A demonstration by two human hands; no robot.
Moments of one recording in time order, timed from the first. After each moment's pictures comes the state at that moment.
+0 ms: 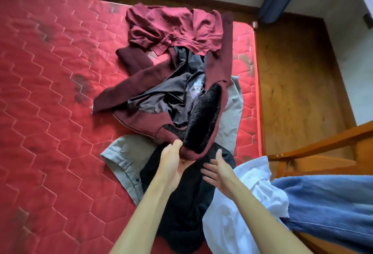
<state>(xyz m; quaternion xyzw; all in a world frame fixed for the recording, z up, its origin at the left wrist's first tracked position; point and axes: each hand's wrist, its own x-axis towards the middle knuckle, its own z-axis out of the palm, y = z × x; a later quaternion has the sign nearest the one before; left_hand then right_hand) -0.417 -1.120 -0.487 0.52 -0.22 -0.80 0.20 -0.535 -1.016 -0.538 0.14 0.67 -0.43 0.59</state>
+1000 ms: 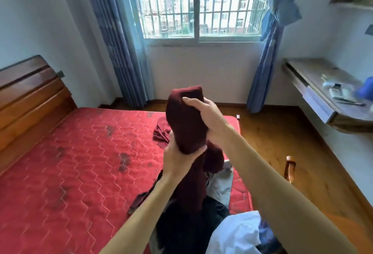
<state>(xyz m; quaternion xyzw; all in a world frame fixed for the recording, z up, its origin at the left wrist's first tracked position) -0.397 -1.019 -0.154 0.41 -0.71 -0.42 0.39 -0.509 -0.991 -0.035 -0.30 0.50 -0.66 0.48</state>
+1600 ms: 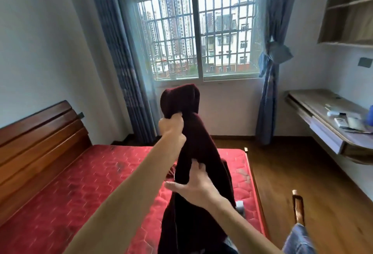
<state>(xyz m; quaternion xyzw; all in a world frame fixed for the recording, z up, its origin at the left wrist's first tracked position) -0.461 -1.043 0.036 0.48 -0.40 -0.57 0.53 -0.483 -0.941 -0.084 -0.50 0.75 -0.32 0.28</state>
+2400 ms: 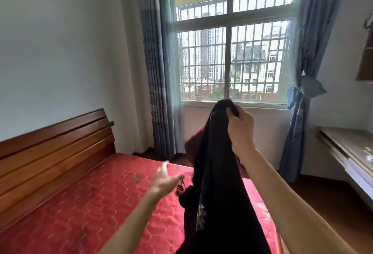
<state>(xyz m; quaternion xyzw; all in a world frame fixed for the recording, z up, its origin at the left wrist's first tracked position) -0.312 -1.056 -0.053 0.55 -0.70 -0.39 0.25 -0.507 -0.971 0.094 -0.42 0.52 -0.73 0.14</state>
